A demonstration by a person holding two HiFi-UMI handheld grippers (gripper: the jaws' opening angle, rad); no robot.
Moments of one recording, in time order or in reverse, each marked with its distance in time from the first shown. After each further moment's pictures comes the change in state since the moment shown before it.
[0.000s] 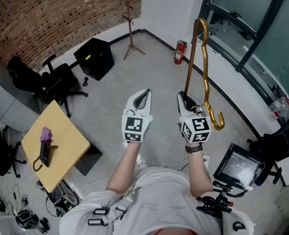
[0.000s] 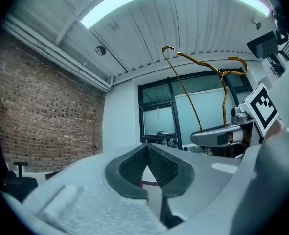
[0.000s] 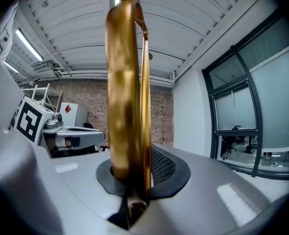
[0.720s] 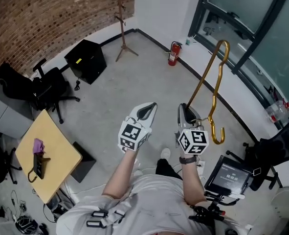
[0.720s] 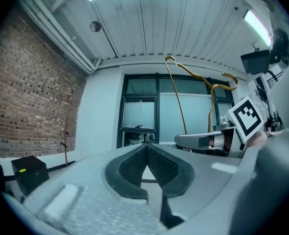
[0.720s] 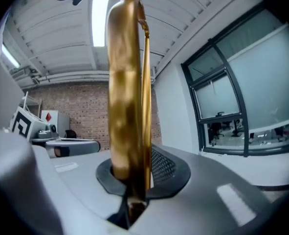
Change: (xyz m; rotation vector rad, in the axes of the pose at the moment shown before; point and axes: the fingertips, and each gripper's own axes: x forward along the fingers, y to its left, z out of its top) left arm 0.078 -0.049 -0.041 -0.102 0.076 -0.283; right arm 0.023 -0.078 -0.046 0.173 0.009 -0.155
